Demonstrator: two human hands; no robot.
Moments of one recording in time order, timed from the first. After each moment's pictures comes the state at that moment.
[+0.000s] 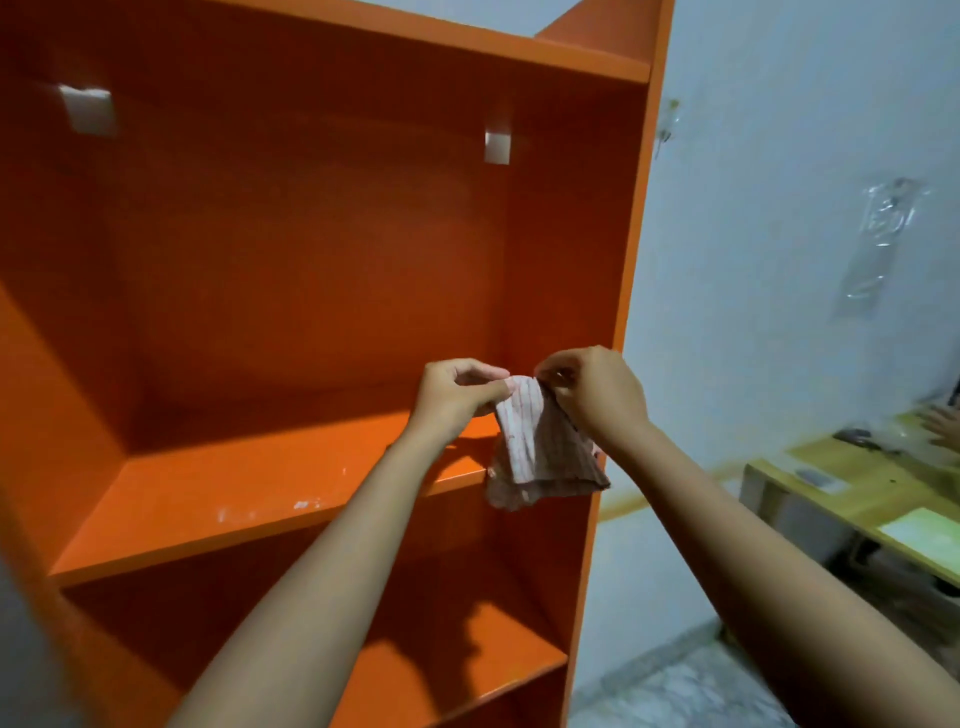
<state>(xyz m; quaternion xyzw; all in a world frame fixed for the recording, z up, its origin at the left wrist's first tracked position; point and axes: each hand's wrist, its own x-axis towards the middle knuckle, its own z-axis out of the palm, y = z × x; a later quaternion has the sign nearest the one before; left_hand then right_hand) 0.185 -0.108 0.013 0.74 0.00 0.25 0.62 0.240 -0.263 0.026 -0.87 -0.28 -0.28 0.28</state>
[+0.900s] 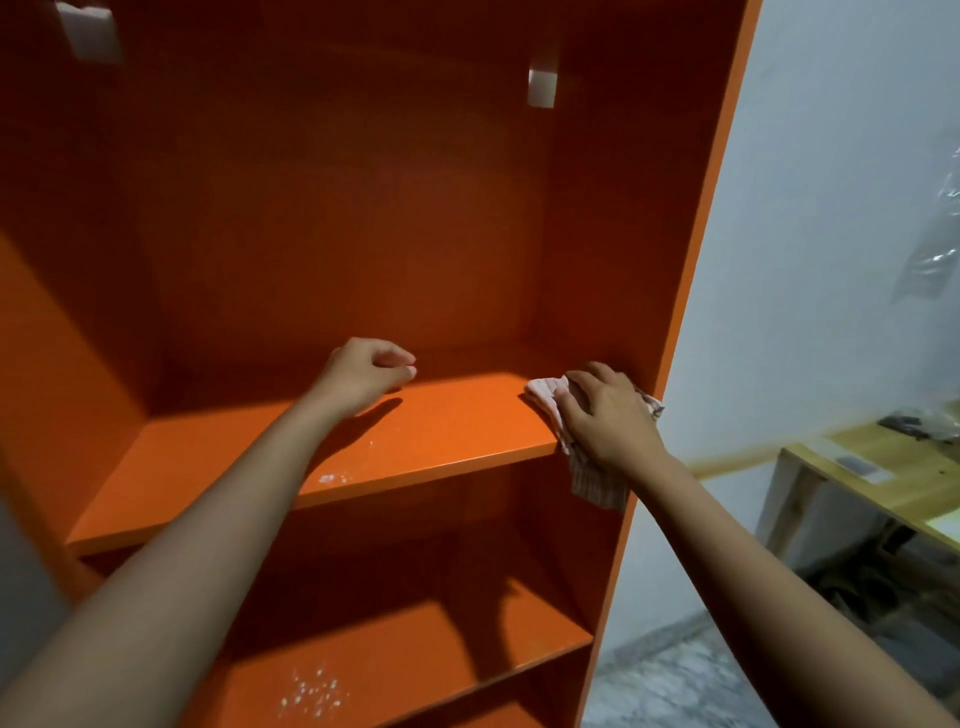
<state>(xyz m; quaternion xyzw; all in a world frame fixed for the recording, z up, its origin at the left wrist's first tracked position) 0.163 0.012 0.003 0.90 0.12 0.23 0.36 0.261 -0.241 -0.037 -0.91 -0.27 -0.21 0.23</state>
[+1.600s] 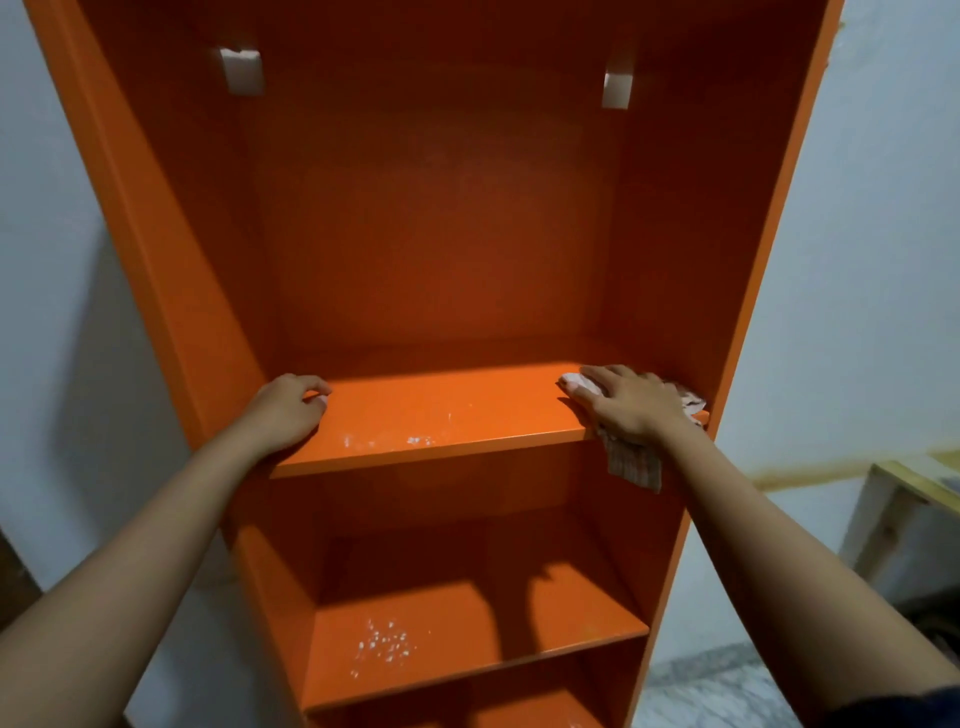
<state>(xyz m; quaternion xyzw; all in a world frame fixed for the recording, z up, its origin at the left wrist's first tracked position) 0.044 0.100 -0.024 0.92 0.30 0.19 0.17 0.242 -0.211 -0.021 -0.95 -0.29 -0.07 0.10</state>
